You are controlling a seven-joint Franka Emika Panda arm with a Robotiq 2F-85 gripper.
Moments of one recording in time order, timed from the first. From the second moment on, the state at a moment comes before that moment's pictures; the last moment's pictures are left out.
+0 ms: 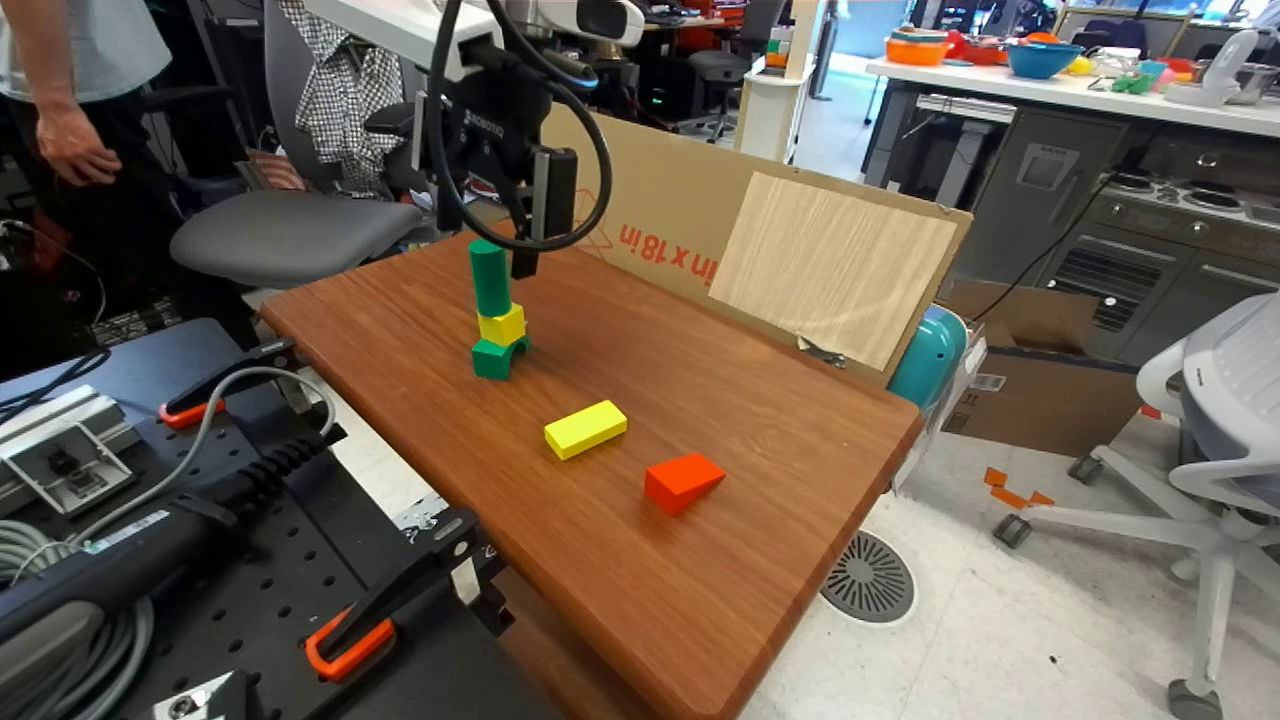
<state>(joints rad) 0.04 0.26 0.00 -2.26 0.14 2.37 -0.17</state>
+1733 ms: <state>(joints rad) 0.04 0.26 -0.01 -2.25 0.05 2.37 0.01</state>
